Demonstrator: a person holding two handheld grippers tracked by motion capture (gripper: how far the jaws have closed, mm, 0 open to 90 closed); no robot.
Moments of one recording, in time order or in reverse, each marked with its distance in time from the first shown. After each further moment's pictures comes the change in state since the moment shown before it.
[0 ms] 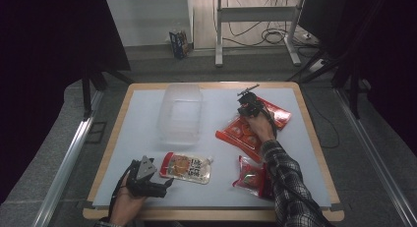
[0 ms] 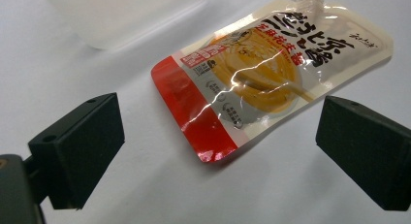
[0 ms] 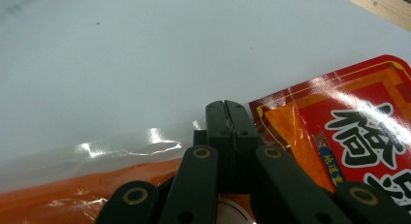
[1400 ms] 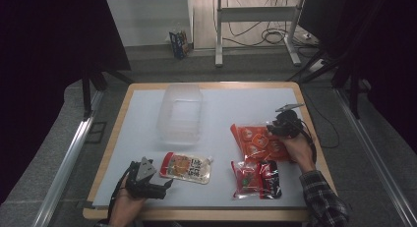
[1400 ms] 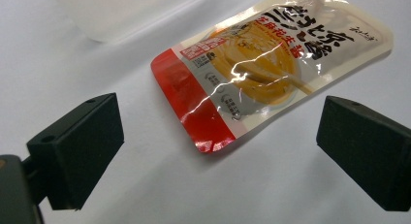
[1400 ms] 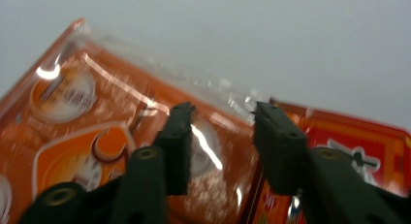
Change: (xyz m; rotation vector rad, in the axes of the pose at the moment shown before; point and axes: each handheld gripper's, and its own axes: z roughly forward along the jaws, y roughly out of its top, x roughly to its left) left arm -0.002 -0.003 -0.002 0.013 0.007 -0.003; right arm -0.025 -0.103 -0.105 -0.053 -0.056 0.088
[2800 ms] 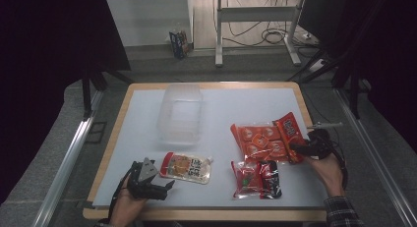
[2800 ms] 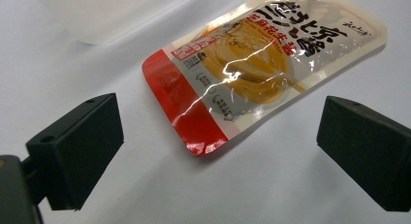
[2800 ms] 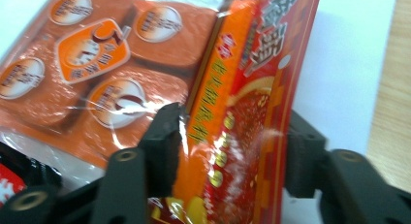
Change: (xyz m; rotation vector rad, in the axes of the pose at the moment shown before) left arm -0.003 0.002 0.002 0.008 -0.008 0.030; right arm -0.029 -0.072 -0.057 -0.007 0.078 0.197
